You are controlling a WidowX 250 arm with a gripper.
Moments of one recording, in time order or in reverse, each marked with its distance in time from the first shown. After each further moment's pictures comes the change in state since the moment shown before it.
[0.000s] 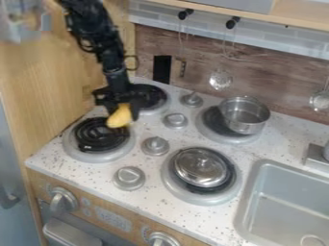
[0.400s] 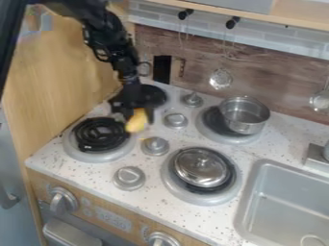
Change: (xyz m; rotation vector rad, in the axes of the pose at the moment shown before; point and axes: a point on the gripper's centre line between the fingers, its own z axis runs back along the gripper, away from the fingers) arm 0.012 -0.023 -0.019 -0.057 0.074 0.056
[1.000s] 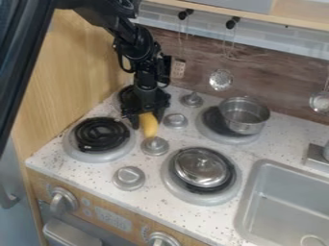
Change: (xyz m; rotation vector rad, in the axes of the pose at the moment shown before) arm 0.000 -0.028 -0.031 0.193 -0.203 0.349
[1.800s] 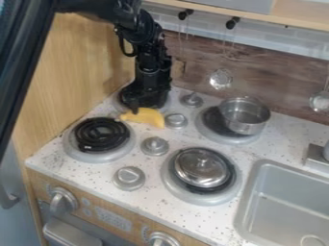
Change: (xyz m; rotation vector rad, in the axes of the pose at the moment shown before) arm 0.039 -0.010 0.010 -0.005 -0.074 0.034
